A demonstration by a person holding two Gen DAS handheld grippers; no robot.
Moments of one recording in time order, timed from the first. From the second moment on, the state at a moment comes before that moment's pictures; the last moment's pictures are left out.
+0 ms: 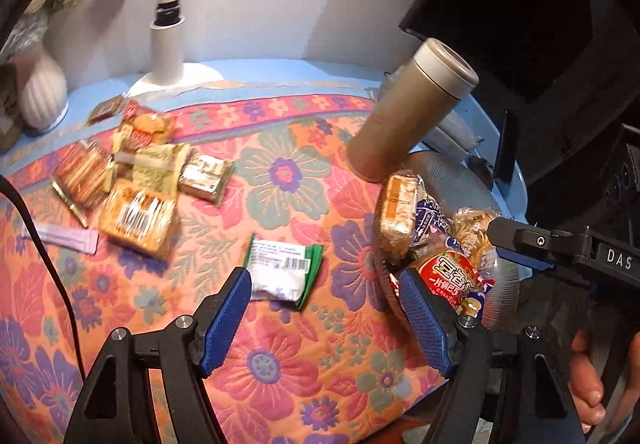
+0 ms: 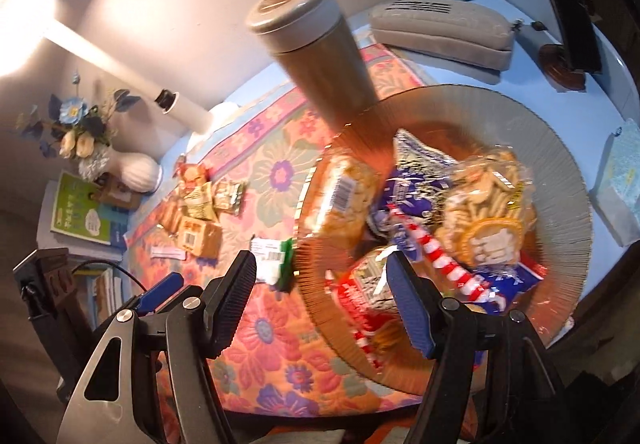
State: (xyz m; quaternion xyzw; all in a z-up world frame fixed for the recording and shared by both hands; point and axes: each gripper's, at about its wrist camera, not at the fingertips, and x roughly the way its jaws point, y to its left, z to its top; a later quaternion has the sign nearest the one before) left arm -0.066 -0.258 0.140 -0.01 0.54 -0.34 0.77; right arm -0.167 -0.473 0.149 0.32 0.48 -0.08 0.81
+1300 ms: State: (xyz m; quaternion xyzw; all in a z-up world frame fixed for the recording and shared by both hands) left arm 0.030 -0.157 0.089 0.04 0.57 -0.33 0.75; right arm -0.121 -0.342 0.057 0.36 0.56 -0.12 0.74
